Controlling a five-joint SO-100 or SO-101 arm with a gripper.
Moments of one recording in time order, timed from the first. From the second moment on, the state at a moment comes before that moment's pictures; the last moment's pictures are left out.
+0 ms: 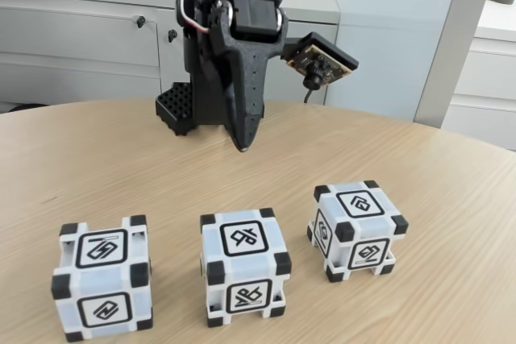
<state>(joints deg) -8.0 195.1 170.8 78.3 -9.6</state>
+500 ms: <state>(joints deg) -7.7 192.2 170.8 78.3 -12.7</state>
